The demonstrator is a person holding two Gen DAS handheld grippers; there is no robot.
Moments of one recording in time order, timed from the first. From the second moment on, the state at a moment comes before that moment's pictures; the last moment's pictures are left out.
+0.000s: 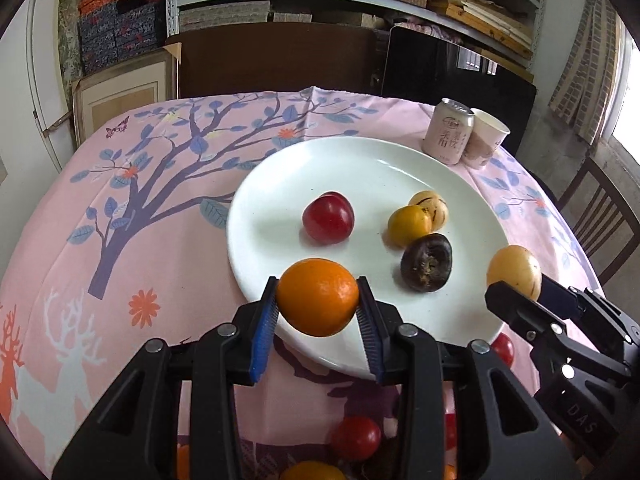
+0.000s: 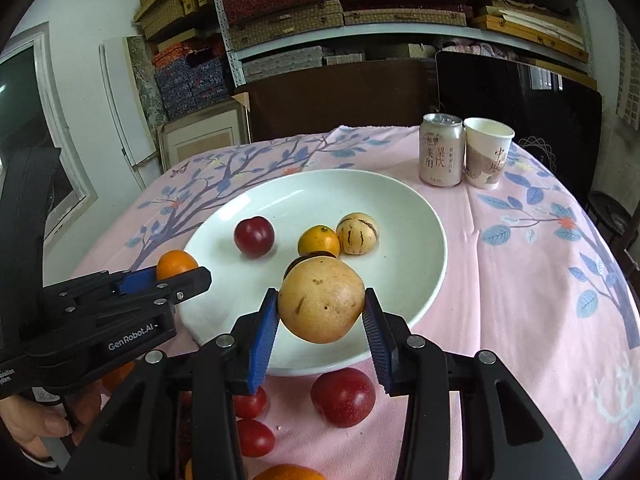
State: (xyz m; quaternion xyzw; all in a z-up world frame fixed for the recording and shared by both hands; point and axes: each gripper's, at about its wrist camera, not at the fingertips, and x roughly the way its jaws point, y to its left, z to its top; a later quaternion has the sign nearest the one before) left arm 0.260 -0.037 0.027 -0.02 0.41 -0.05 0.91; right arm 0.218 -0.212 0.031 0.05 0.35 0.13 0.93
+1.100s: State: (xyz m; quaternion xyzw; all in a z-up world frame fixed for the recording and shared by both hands) left arm 0.162 0.056 0.027 -0.02 0.40 -0.02 0.92; right arm 0.117 -0.199 -0.001 -0.07 0.42 0.19 0.88
